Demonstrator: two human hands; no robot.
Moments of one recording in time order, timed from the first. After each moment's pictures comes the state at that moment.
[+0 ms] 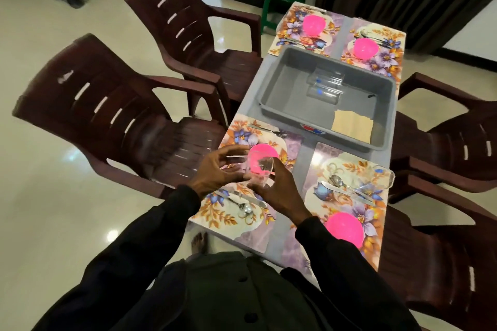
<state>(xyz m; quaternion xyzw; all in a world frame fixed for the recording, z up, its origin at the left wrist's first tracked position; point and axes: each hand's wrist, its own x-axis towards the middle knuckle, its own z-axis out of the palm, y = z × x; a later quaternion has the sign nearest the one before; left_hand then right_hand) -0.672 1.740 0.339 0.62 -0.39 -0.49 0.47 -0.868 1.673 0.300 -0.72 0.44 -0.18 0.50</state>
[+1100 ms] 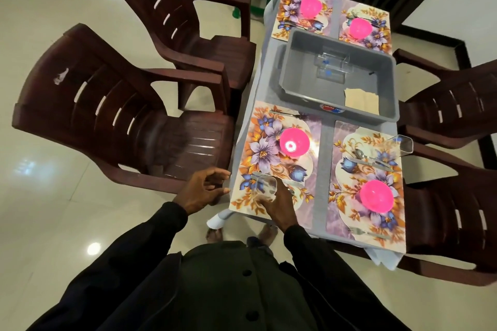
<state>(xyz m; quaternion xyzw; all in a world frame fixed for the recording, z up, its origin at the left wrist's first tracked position) -0.492 1.856 0.272 0.62 -0.50 -0.52 0.30 -0.752 1.807 0.224 -0.58 0.62 -0.15 0.51</state>
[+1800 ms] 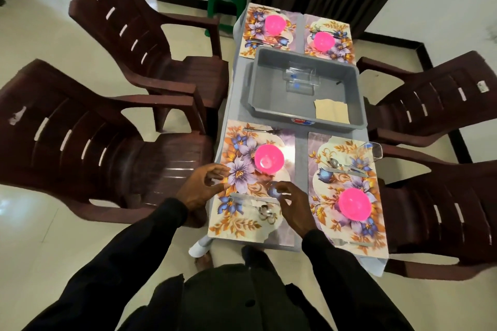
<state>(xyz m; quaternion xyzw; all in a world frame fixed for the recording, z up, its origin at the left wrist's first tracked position) -0.530 1.763 0.289 0.59 -0.51 -0.54 0.33 -0.835 1.753 0.253 -0.63 0.60 -0.25 0.42</state>
